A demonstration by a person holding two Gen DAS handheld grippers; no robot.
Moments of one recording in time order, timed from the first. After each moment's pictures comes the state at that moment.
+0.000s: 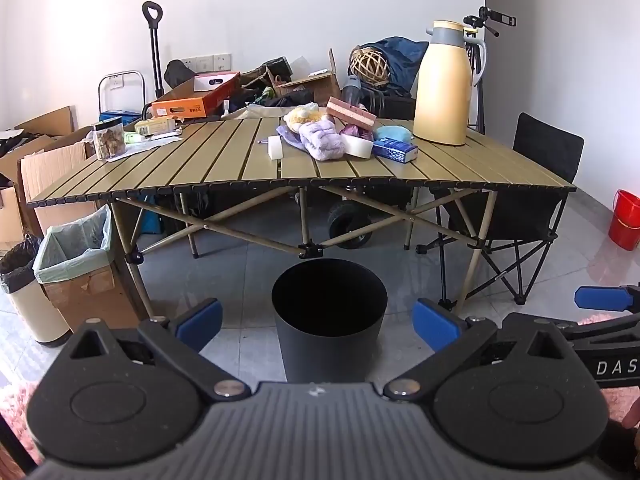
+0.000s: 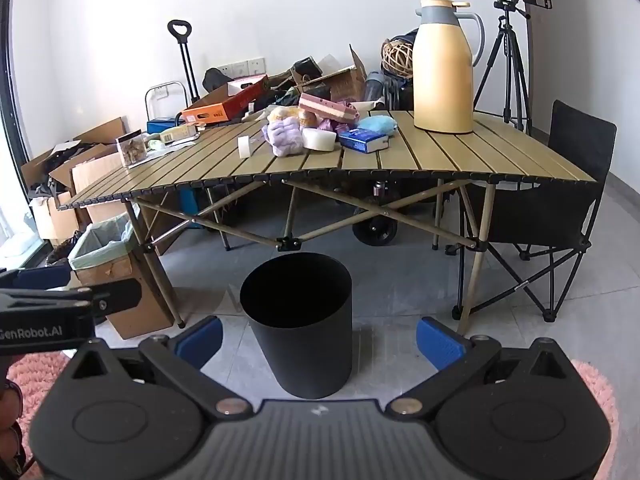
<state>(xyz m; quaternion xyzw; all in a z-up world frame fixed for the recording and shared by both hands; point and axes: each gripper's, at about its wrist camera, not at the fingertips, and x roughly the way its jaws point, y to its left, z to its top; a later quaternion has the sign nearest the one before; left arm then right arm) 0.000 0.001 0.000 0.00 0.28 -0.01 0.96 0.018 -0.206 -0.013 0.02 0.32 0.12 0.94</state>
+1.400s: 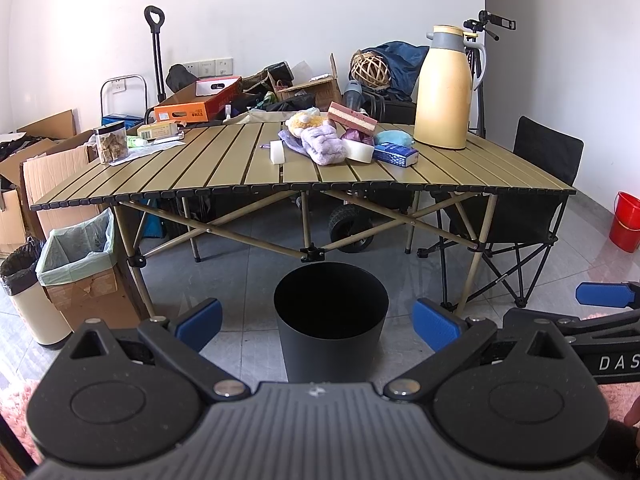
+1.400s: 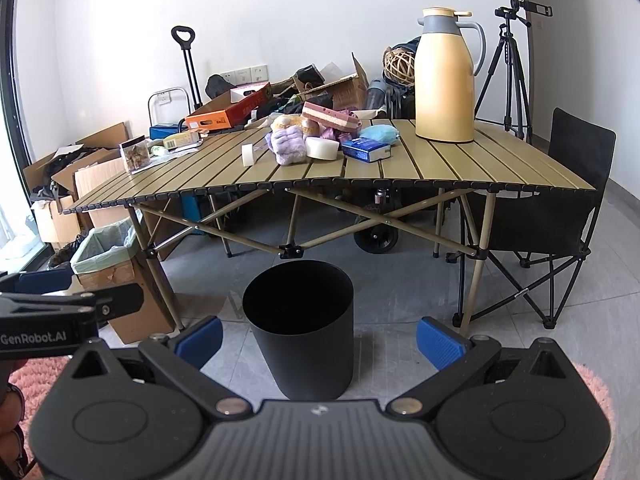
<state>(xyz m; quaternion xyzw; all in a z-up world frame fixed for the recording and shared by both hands) -0.004 0.000 0.005 0.00 0.27 -0.01 0.96 0.014 -0.204 -0.009 0.02 0.30 0.12 0.95</state>
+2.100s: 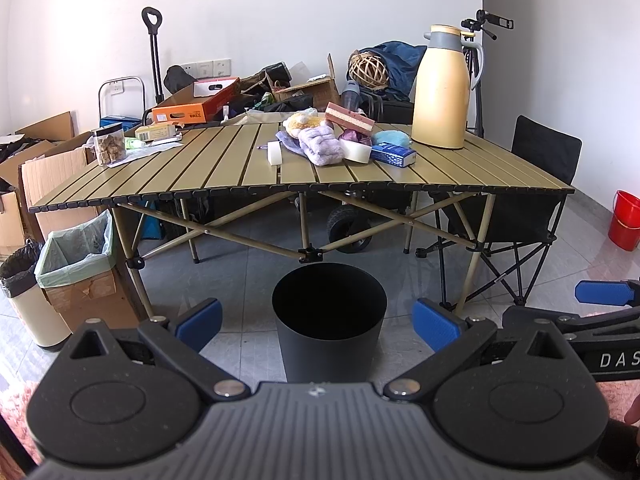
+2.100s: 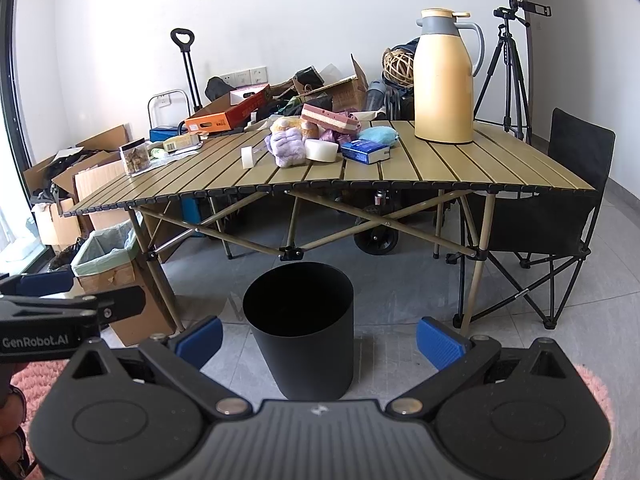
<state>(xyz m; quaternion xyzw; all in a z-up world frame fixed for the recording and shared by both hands) -0.005 -0.001 0.005 0.00 0.27 0.00 0.96 0.014 -0.205 -0.009 0.02 0.30 0.12 0.95</state>
